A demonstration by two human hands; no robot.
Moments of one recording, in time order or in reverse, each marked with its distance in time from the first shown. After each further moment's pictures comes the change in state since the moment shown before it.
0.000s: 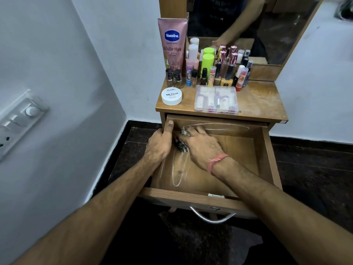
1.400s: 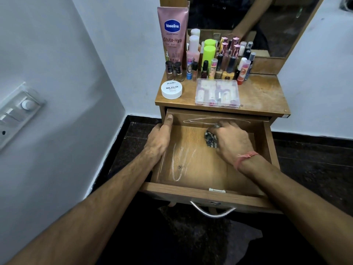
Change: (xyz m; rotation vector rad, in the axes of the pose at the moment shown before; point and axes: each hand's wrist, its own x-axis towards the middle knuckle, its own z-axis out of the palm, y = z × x) left_hand 0.004 -0.003 0.001 -0.134 -0.034 -0.057; right_hand -0.028 0.050 -0.017 -0.108 0.033 0.217
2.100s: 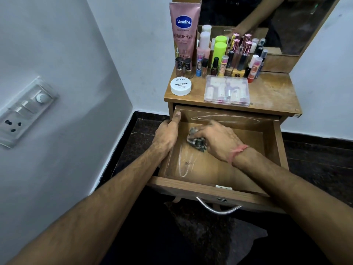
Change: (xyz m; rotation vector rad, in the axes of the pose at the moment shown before) left_hand -0.003 0.001 0.001 0.024 0.024 0.025; right_hand 0.022 -0.025 0.023 0.142 -0.083 -0.321
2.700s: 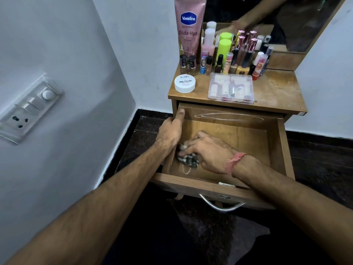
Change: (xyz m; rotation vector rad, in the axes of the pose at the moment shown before) left_hand -0.002 0.003 0.001 0.029 0.008 -0.003; right_hand -0.017 -0.036 0.001 0.062 -0.169 -0.242
